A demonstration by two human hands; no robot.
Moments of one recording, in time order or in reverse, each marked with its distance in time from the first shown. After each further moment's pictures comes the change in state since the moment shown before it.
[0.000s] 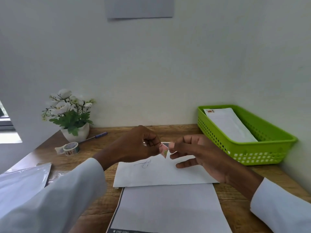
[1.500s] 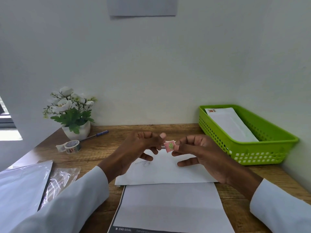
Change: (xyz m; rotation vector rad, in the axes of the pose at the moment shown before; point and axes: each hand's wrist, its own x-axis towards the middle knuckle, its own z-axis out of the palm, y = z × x) left_hand -0.010 0.000 0.019 -0.667 0.104 -0.278; right_hand 0.003 0.010 0.000 0.046 0.028 -0.052
